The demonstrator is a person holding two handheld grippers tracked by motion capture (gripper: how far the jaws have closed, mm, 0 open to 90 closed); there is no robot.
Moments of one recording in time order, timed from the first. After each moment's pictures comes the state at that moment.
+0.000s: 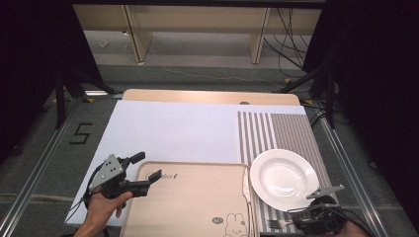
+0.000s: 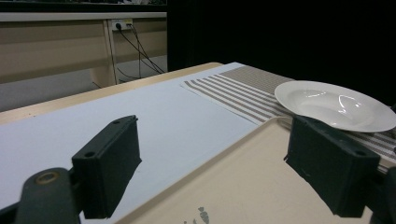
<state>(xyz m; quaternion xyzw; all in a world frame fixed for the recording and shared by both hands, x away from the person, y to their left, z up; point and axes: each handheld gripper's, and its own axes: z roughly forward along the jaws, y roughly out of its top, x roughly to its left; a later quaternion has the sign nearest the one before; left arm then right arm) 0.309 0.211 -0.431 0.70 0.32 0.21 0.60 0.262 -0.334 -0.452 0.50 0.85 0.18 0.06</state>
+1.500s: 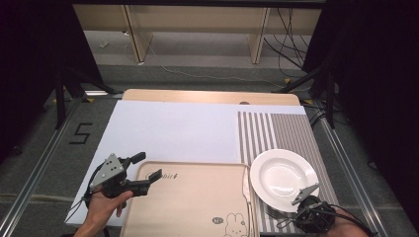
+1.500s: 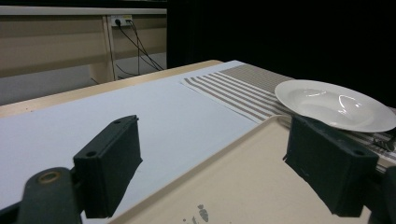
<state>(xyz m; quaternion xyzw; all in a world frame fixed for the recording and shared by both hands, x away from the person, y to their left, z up) 0.311 0.211 -0.433 0.70 0.33 0.20 0.60 0.272 -0.309 -0.451 0.37 0.92 0.09 0.05</state>
